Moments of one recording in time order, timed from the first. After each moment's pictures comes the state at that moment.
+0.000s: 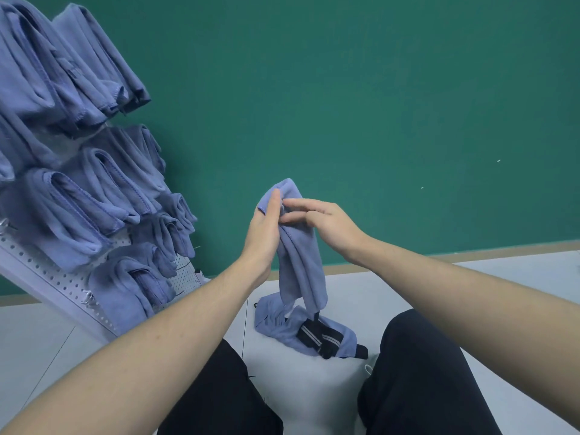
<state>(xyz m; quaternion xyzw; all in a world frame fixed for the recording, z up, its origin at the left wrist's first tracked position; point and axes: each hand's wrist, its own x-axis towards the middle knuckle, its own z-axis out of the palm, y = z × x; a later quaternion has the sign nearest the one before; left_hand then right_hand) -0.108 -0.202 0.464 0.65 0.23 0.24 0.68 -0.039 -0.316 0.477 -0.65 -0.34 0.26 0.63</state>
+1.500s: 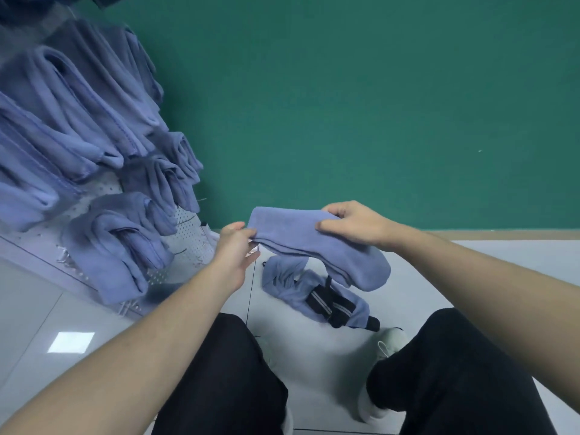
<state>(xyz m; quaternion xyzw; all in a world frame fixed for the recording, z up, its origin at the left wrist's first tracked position) -0.125 -0.092 0.322 0.53 0.47 0.16 0.69 0.029 -0.270 0.366 -0.80 -0.37 0.31 0.36</state>
